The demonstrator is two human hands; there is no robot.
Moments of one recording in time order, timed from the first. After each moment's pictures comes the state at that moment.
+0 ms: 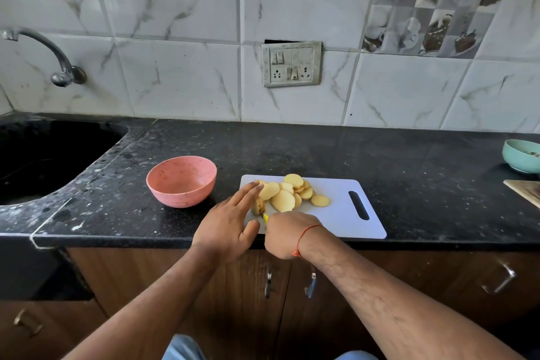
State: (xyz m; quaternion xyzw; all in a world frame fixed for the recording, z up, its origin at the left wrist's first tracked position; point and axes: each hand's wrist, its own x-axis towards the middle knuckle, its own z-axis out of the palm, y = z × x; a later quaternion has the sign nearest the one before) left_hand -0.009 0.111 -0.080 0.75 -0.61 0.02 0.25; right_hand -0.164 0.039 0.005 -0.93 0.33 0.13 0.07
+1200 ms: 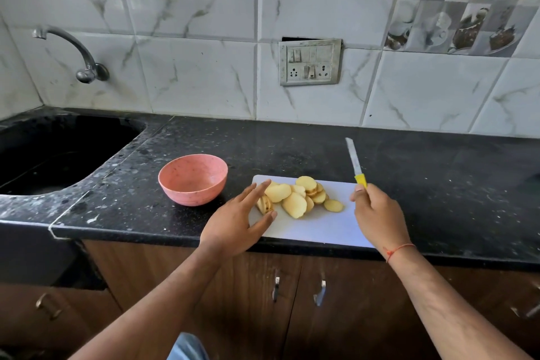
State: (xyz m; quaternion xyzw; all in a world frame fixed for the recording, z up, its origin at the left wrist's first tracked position) left_hand -0.011 0.106 -0.073 0.78 -0.54 -0.01 0.33; right_hand -0.246 -0.079 -0.034 -0.79 0.45 -0.34 0.23
